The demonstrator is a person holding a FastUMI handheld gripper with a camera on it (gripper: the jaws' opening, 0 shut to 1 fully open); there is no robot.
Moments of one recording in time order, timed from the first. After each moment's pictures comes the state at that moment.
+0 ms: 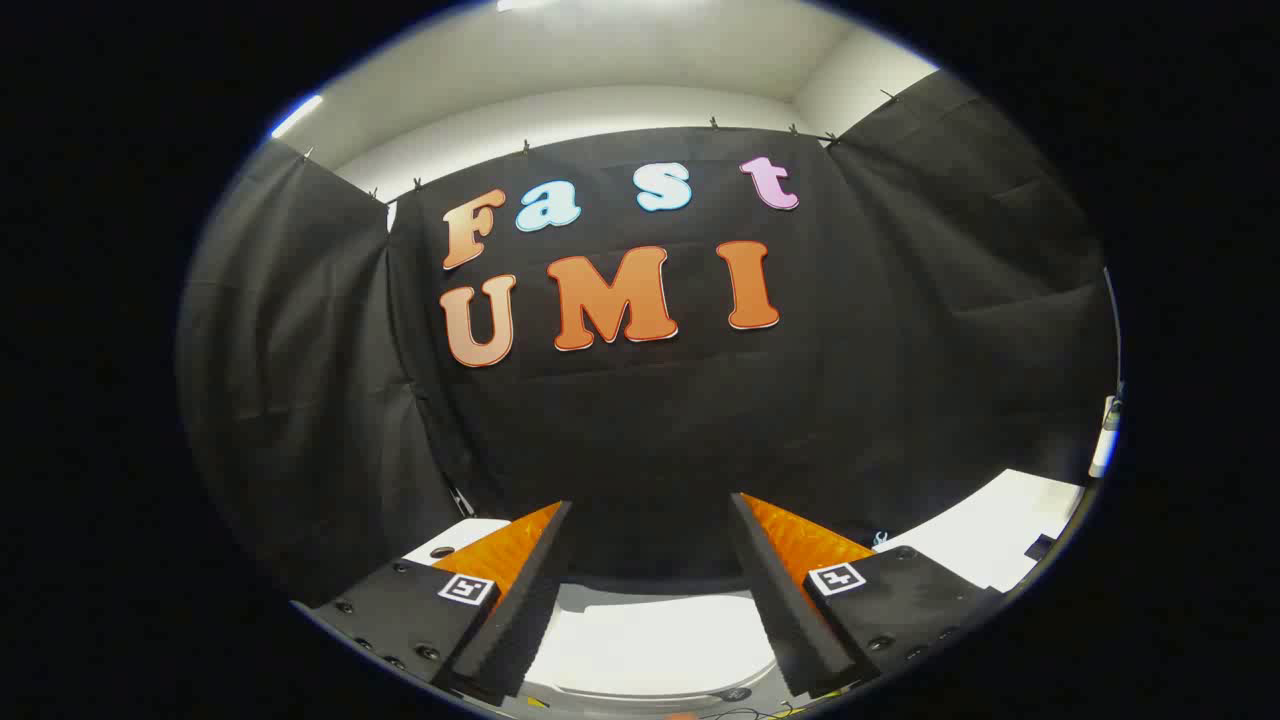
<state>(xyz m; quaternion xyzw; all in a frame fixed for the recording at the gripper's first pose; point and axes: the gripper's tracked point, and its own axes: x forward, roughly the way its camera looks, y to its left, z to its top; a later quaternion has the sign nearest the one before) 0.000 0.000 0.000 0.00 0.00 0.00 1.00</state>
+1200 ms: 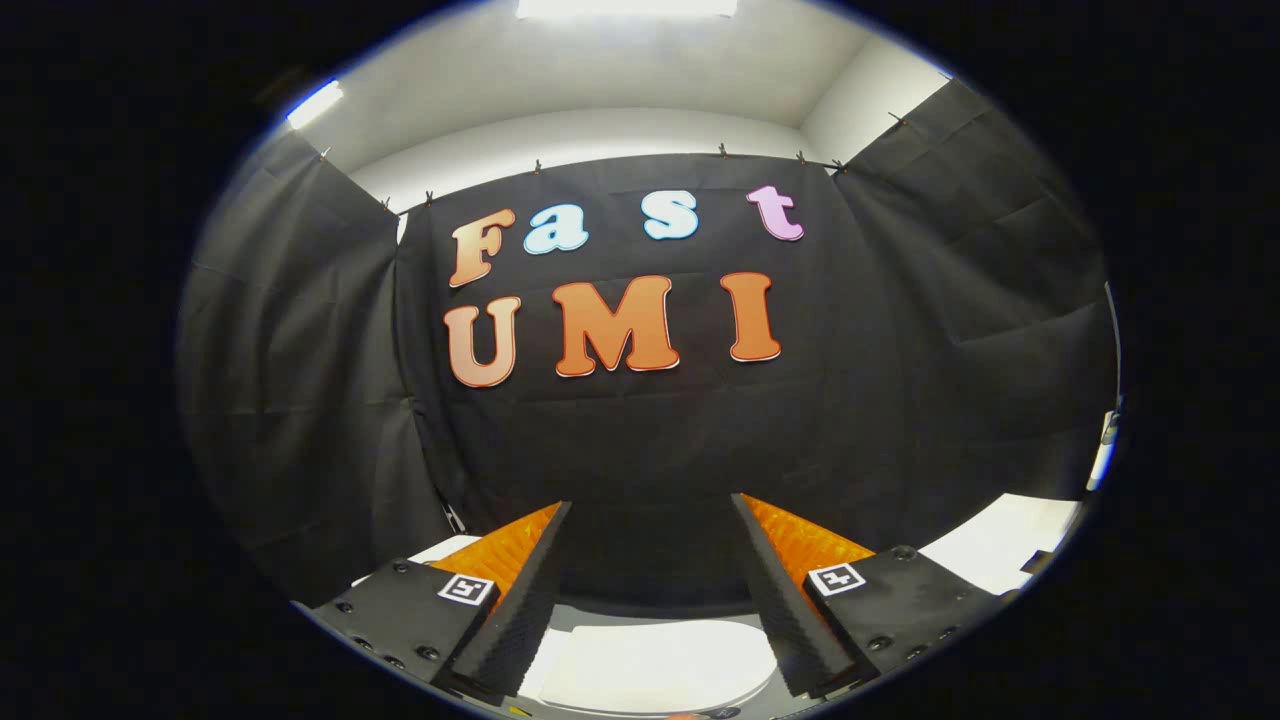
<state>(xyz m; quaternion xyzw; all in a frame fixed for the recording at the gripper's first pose) 0.009 0.003 0.006 -0.02 -0.04 0.00 1.00</state>
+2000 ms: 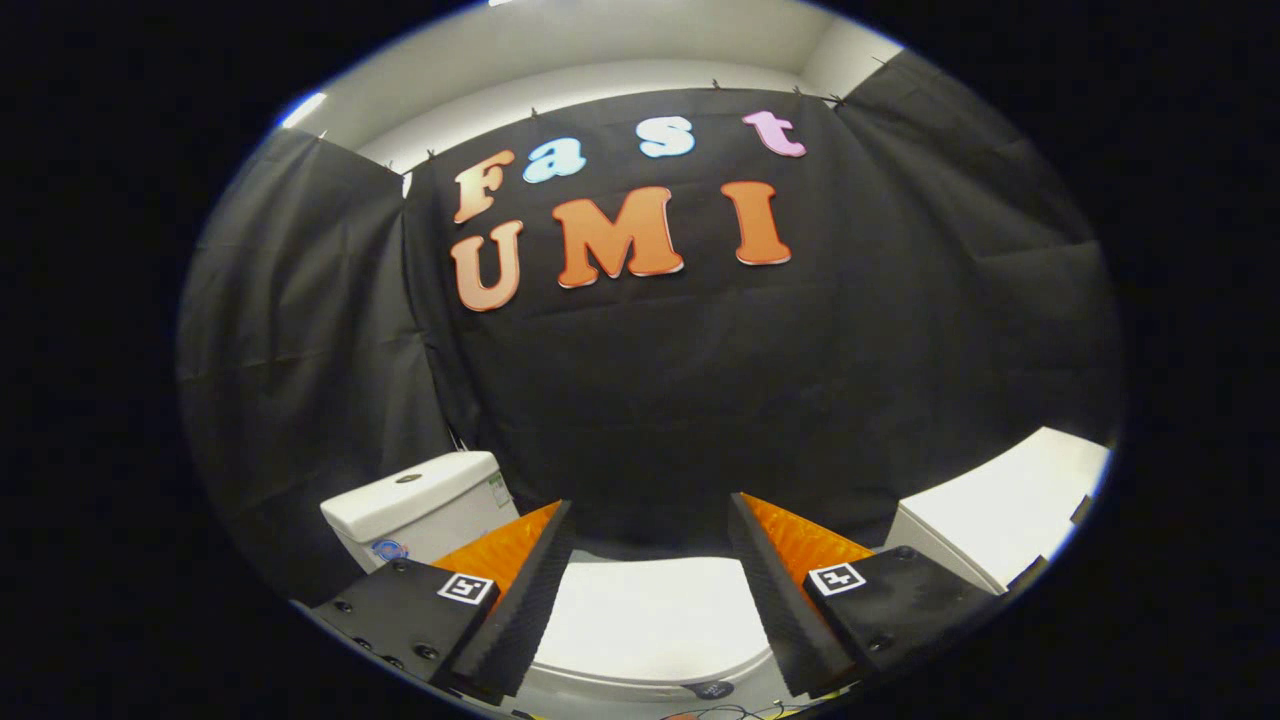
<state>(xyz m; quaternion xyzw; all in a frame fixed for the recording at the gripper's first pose) 0.030 -0.087 -0.178 0.02 0.07 0.04 1.00</state>
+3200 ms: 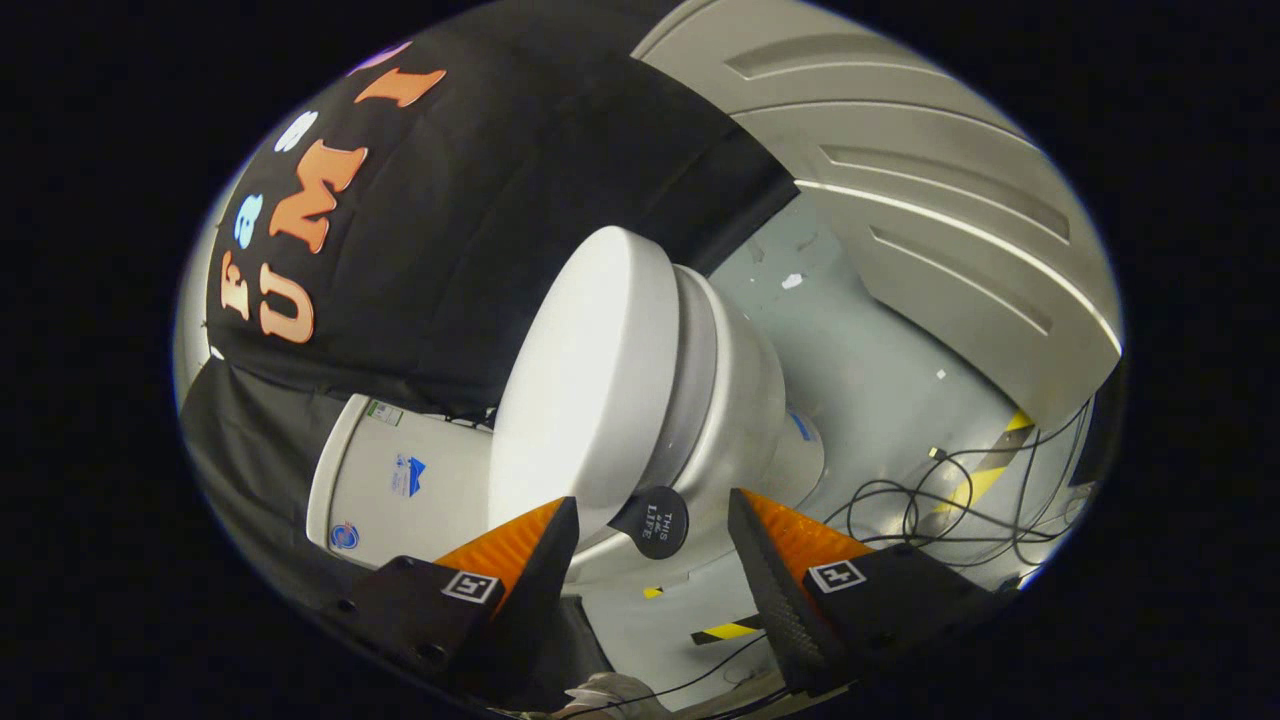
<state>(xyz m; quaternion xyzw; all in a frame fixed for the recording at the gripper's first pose) -0.027 -0.180 -0.543 0.42 0.38 -0.01 0.83</state>
